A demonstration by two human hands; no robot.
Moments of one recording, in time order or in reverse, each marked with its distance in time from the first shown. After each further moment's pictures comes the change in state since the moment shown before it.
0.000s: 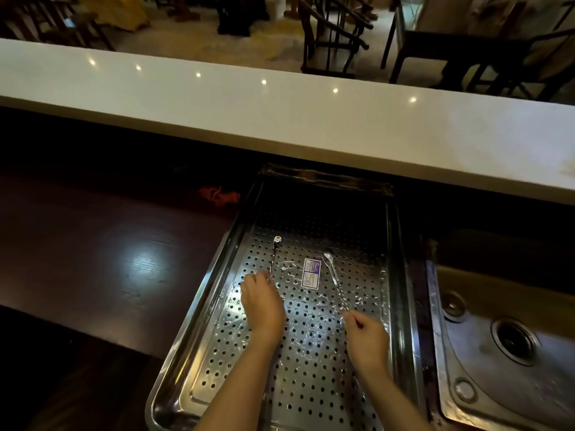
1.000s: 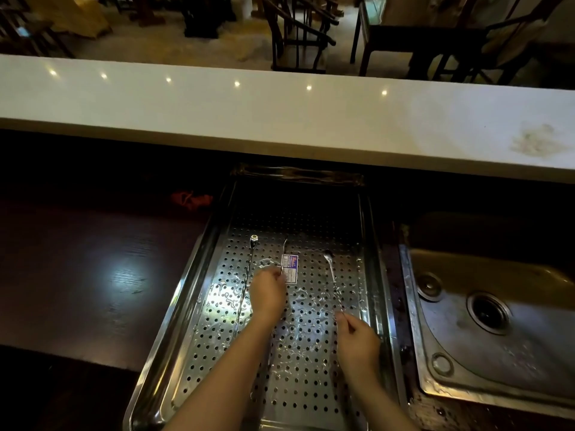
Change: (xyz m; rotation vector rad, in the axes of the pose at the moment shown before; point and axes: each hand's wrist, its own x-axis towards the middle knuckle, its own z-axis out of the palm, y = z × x) left_hand 0.000 0.028 0.023 -0.079 -0.301 0.072; right_hand -0.014 0.027 -0.009 0.107 0.109 -0.001
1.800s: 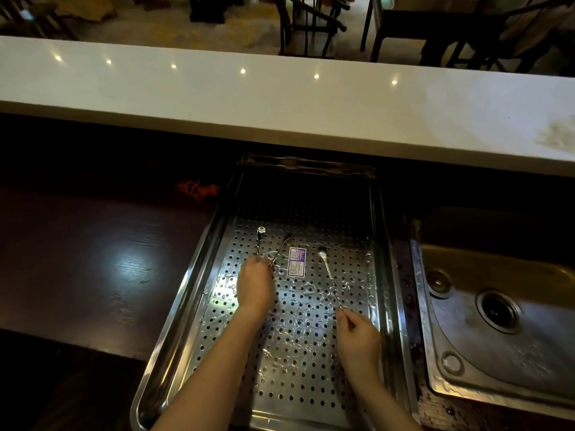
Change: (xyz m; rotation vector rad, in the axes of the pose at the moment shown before) left_hand 0.009 -0.019 -0.026 0.207 0.058 0.088; right_hand 0.004 0.010 0.012 -0.143 -0.023 -0.074
